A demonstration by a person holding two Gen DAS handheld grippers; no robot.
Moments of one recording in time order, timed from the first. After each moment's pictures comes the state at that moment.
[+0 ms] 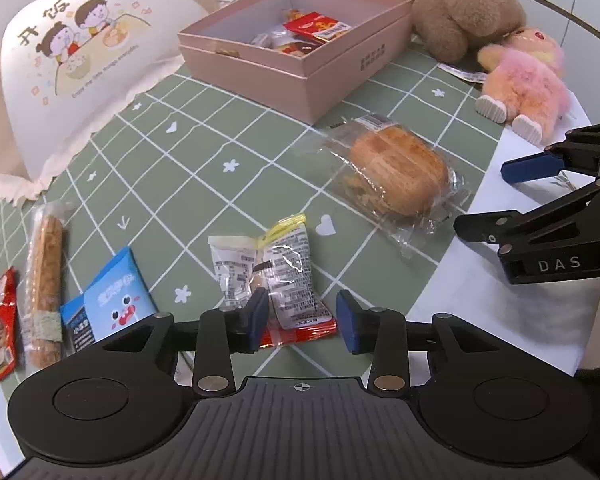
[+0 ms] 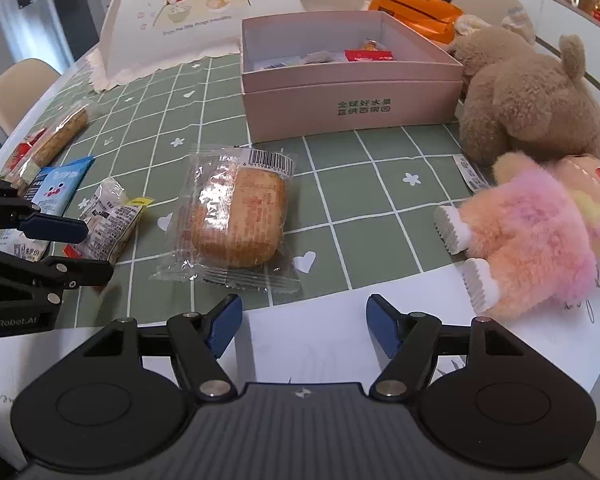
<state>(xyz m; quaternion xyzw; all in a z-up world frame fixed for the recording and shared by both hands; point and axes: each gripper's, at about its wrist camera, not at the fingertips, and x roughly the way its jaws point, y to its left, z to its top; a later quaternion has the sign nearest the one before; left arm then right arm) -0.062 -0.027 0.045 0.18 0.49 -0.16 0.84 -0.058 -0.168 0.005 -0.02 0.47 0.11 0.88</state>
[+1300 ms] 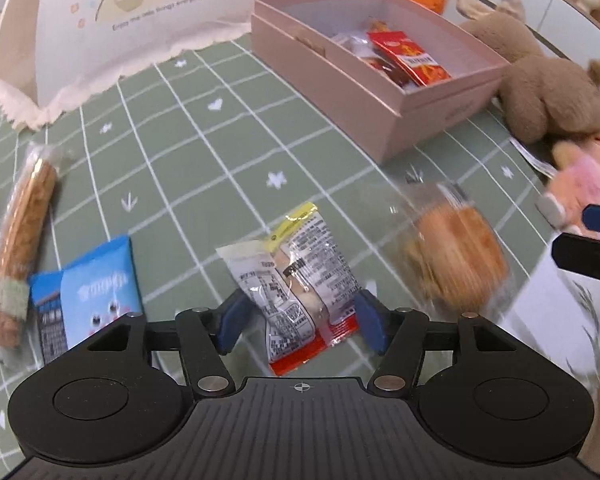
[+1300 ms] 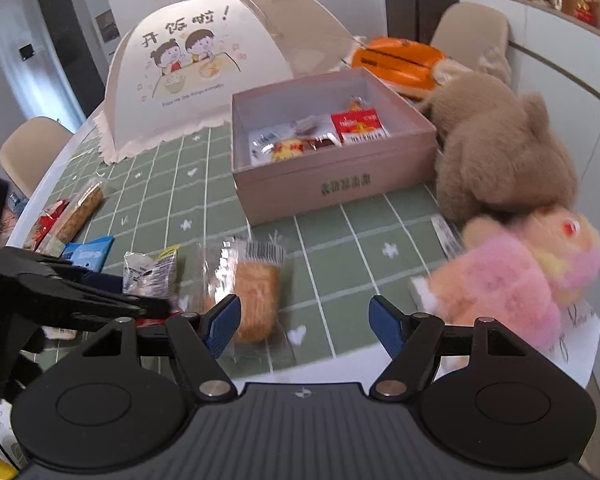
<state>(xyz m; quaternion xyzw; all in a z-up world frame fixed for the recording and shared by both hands) 0.000 -0.004 0.036 0.03 0.52 -0.10 0.85 -0.042 -0.193 0.056 0.04 0.42 0.12 0.90</state>
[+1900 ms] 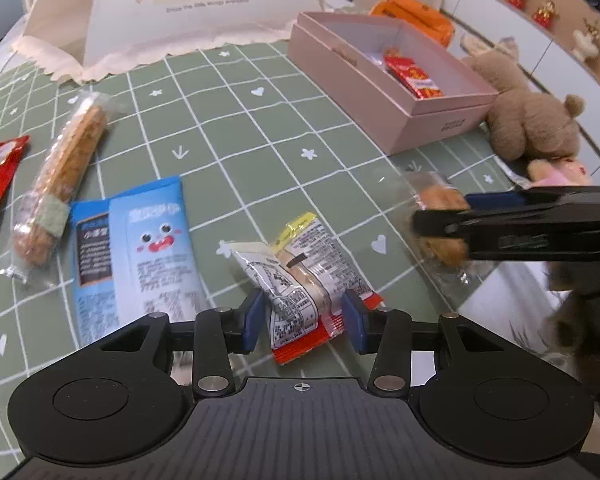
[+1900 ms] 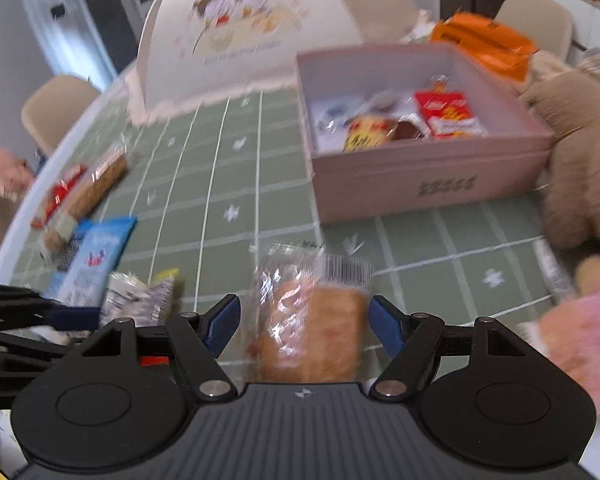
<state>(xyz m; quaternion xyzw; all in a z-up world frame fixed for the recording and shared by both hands) -0.064 0.051 0.052 -0.04 0.50 -0.11 0.86 0.001 -0.127 0.017 -0.01 0.46 0.18 0.87</state>
